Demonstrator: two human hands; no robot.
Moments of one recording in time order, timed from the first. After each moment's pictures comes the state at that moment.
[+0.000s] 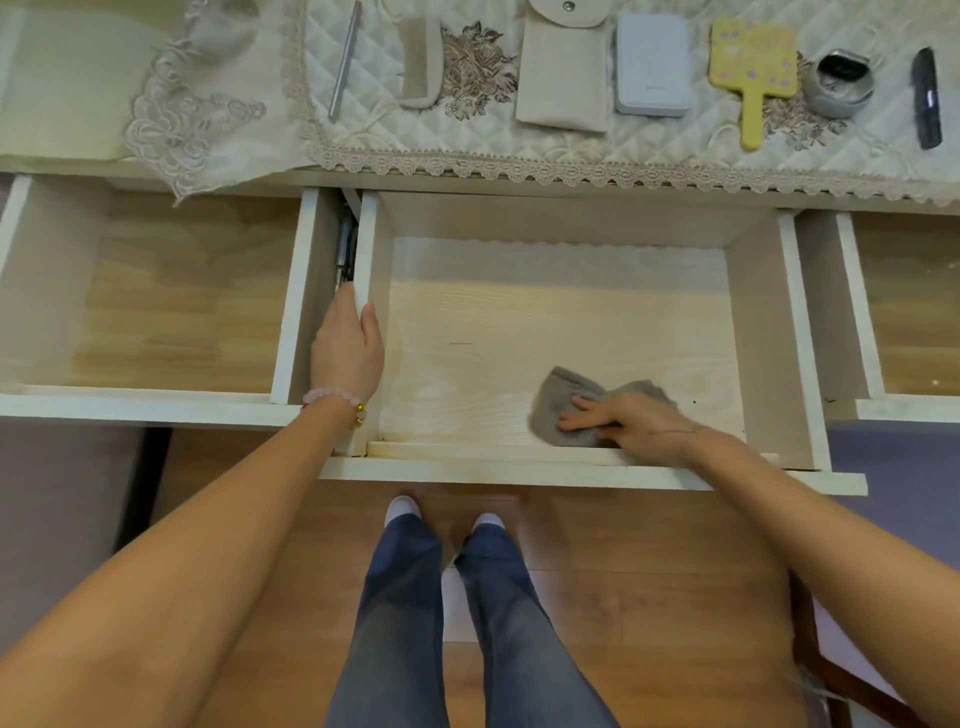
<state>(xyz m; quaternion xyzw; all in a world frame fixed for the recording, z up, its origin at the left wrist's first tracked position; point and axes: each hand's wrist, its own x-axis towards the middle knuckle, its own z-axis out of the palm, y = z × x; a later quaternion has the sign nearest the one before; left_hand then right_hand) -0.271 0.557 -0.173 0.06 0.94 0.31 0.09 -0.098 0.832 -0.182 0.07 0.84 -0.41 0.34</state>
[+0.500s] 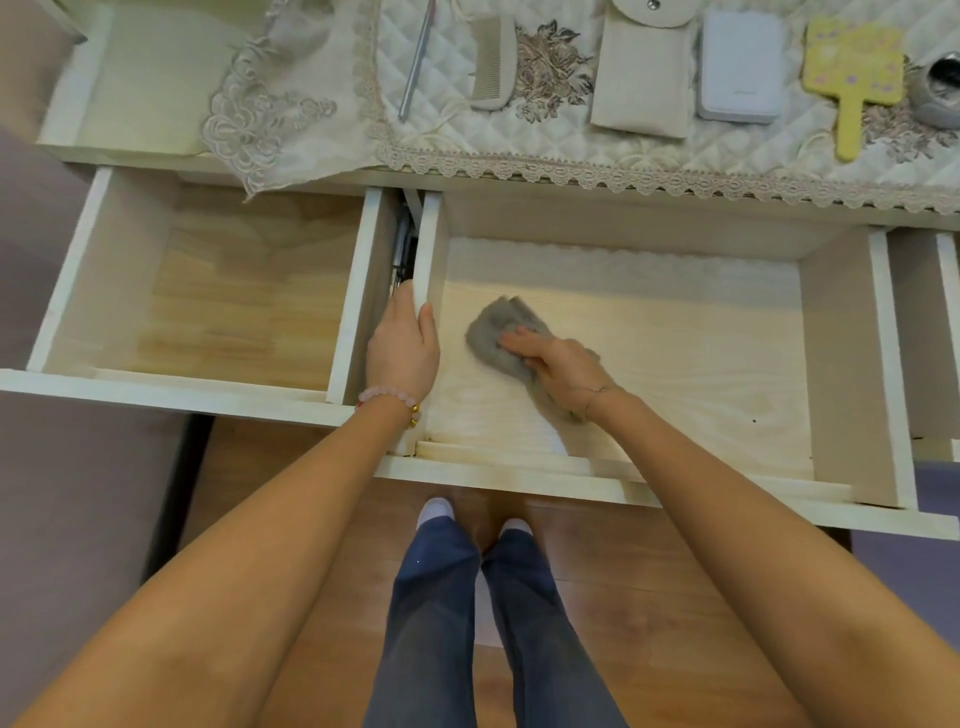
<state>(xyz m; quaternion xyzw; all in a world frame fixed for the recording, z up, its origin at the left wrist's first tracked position) -0.275 0.558 -0.168 0.07 0.94 0.32 0.09 -0.207 0.742 -0.207 0.06 0.89 -0.42 0.15</state>
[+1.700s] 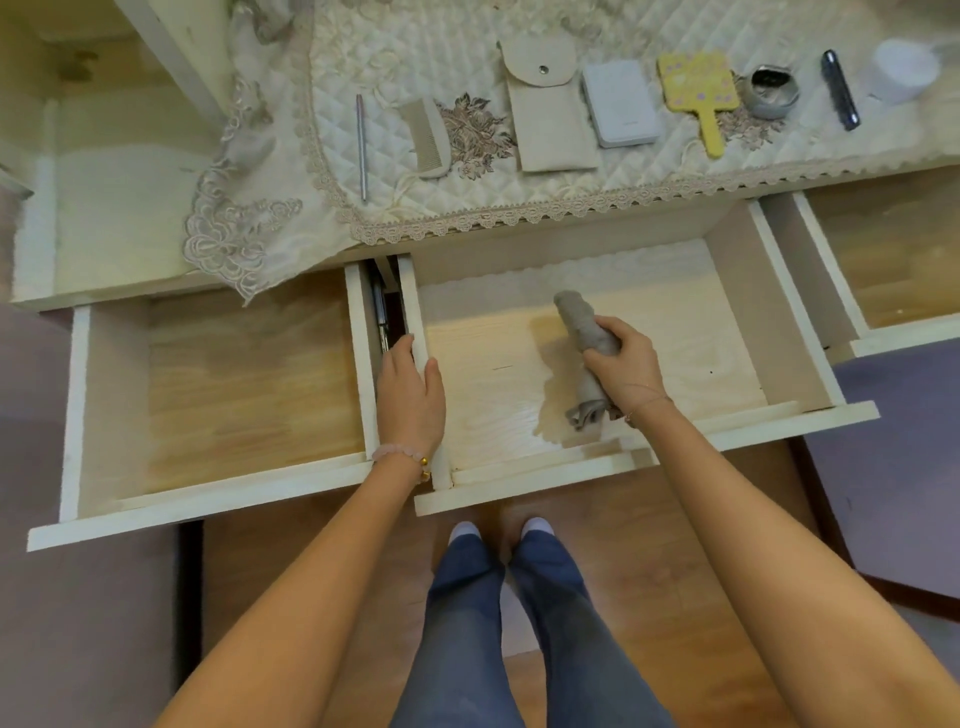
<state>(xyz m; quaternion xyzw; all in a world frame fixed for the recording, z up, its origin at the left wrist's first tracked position) -0.277 0.534 -0.147 0.12 0.90 0.39 0.17 -0.165 0.738 -0.135 0.42 0.77 -0.48 -0.08</state>
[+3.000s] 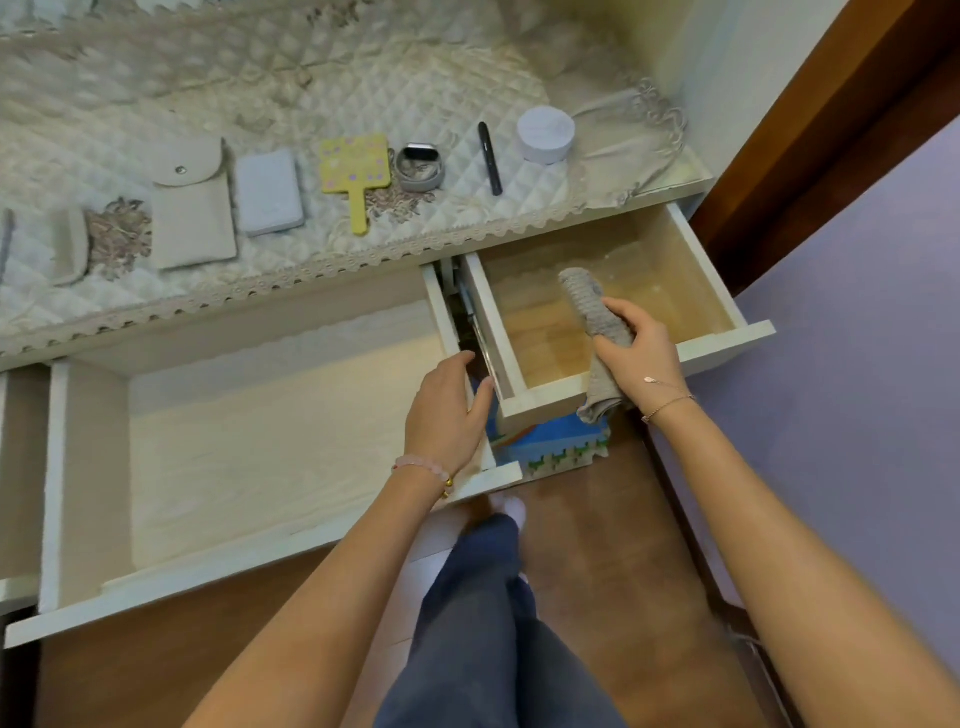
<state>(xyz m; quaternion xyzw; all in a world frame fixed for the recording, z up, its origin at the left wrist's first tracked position) -0.060 0.895 -0.111 0.34 0.87 0.32 0.17 0.051 1.080 -0.075 0.42 0.77 -0.46 -0.15</state>
